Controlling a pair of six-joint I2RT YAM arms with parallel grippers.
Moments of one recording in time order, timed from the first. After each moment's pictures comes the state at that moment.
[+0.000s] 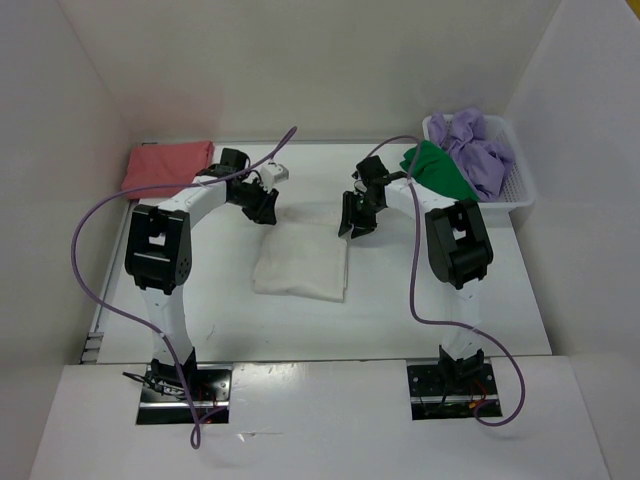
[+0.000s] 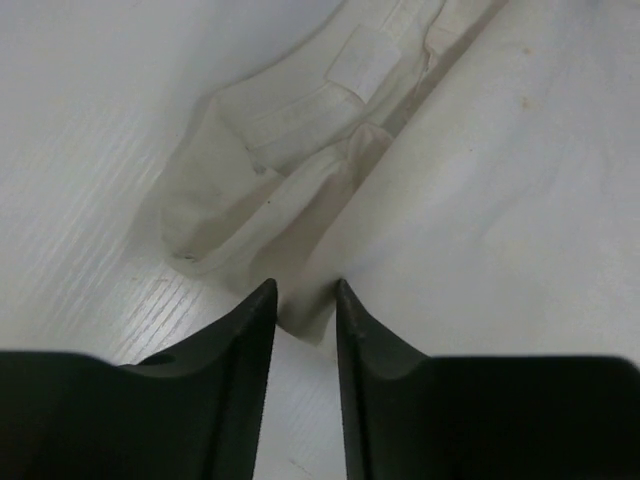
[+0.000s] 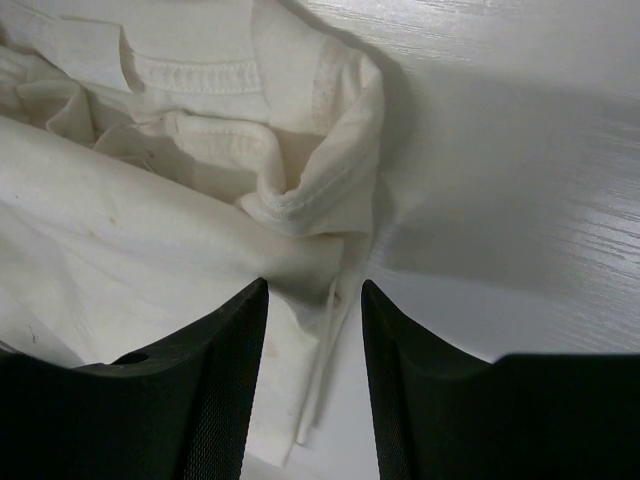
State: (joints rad) left arm -0.18 2.03 1.52 -0.54 0.59 0.51; right arm 0.37 2.08 1.53 -0.61 -0.31 0.41
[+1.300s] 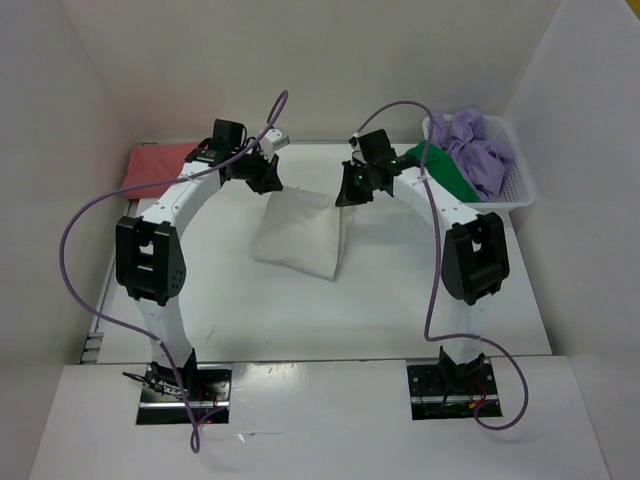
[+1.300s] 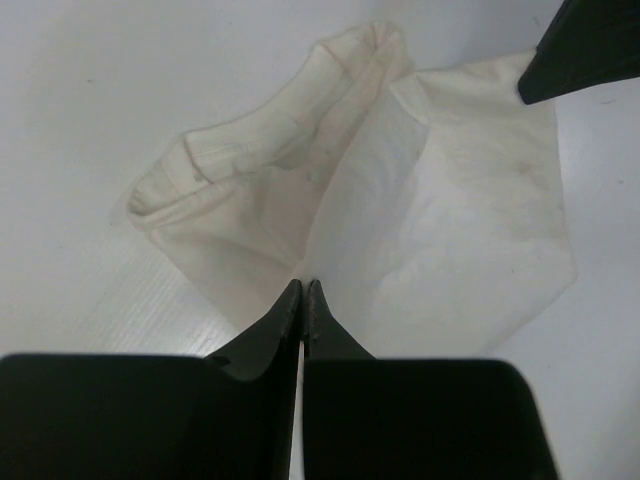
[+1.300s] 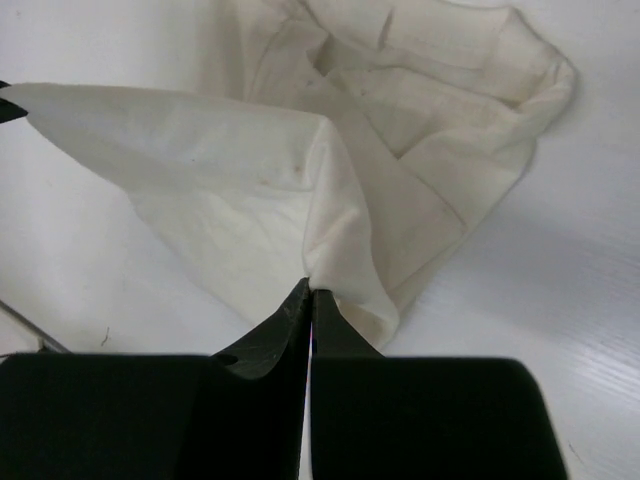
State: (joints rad) left arm -0.20 1.91 1.68 -0.57 0.65 0.38; right arm 0.40 1.90 1.63 -0.60 -0.29 0.41
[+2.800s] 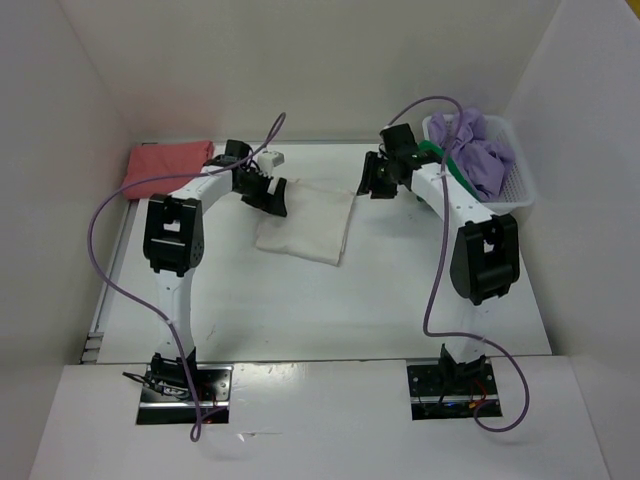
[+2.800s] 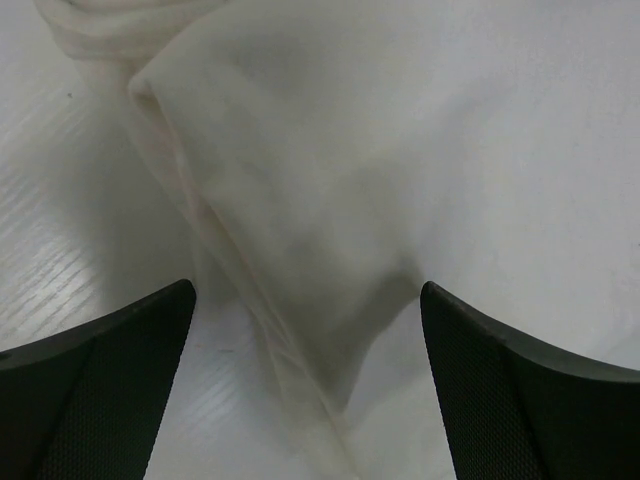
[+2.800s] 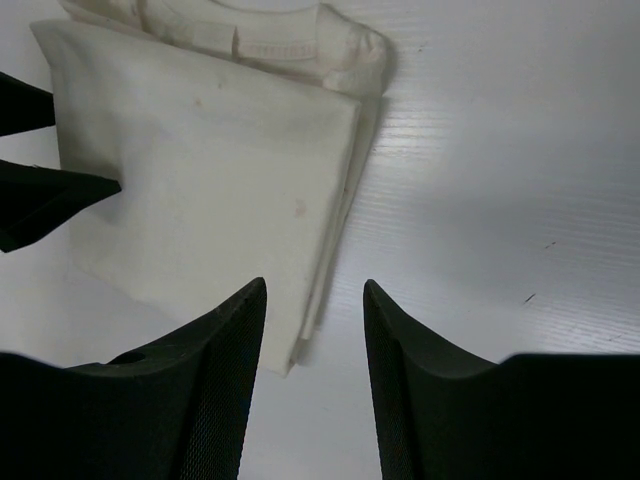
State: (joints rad) left arm -0.15 2.26 1.78 -0.57 0.55 0.24; right arm 0.29 1.89 1.62 -0.62 -0.14 0.43
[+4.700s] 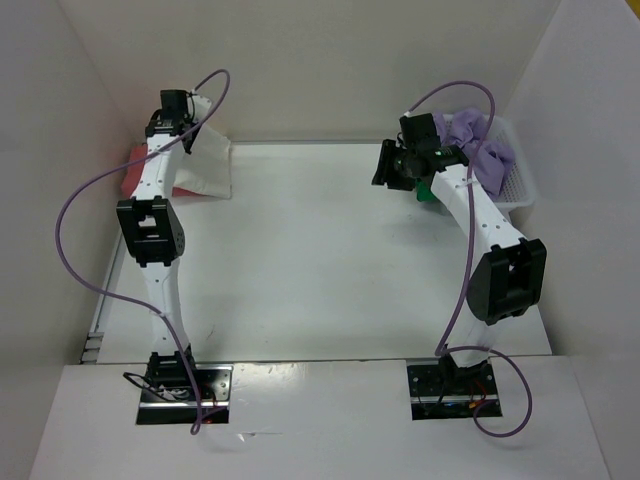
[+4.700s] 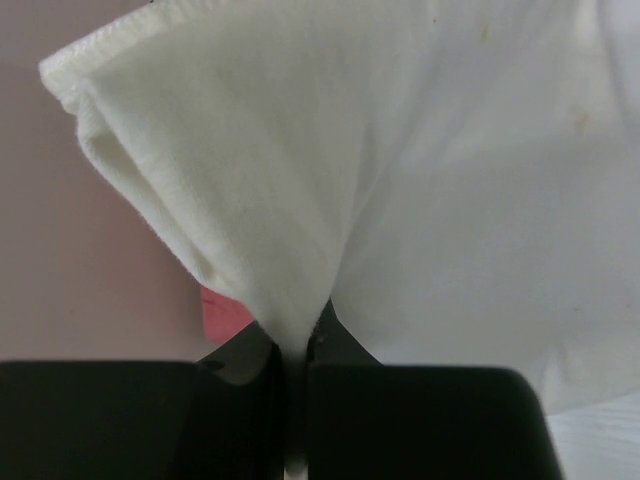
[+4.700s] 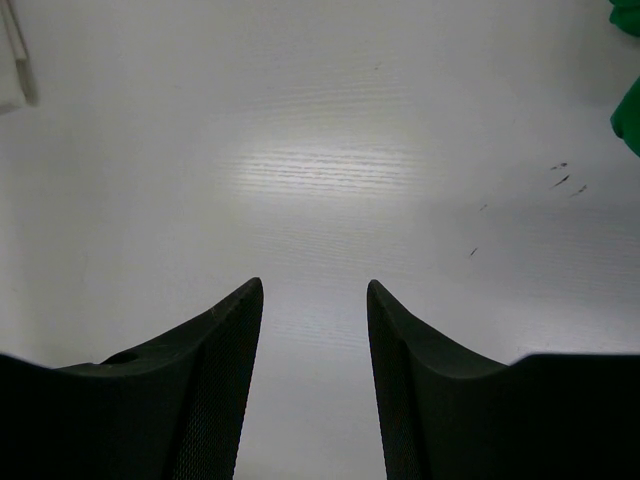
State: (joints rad) left arm 0.08 2.38 2.36 -0.67 -0.21 0.55; right arm 0.26 1.71 1.63 -0.72 -0.06 0.42
